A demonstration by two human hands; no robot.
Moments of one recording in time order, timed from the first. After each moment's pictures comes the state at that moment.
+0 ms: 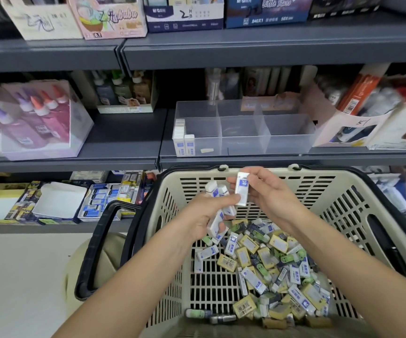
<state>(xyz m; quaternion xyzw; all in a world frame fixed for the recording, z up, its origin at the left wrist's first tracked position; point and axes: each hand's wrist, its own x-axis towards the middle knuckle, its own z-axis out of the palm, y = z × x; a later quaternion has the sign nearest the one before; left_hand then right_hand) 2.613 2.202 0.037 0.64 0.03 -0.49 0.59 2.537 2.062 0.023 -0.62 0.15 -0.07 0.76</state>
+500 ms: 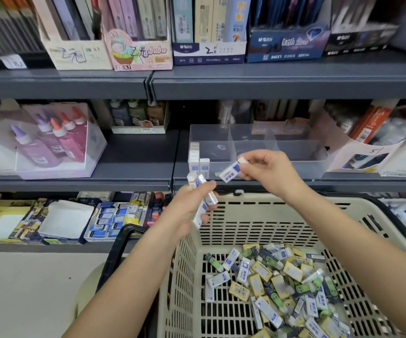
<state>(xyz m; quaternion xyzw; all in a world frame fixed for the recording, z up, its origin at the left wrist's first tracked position) 2.676 2.227 0.064 0.64 0.00 -0.39 0.67 2.614 2.058 0.085 -0.77 0.16 -0.17 0.59</state>
